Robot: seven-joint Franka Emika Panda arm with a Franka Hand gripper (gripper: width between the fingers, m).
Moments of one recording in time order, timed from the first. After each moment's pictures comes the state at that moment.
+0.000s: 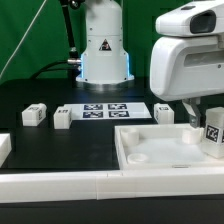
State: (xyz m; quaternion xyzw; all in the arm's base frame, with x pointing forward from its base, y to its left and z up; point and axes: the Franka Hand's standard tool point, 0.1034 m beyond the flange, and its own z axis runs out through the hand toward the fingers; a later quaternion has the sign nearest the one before) arm 0.624 0.121 0.082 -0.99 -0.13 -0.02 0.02
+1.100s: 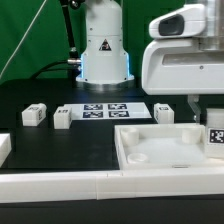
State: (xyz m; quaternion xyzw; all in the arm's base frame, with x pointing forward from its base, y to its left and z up) arm 0.624 0.114 0.081 -0.97 0.24 0.00 0.04
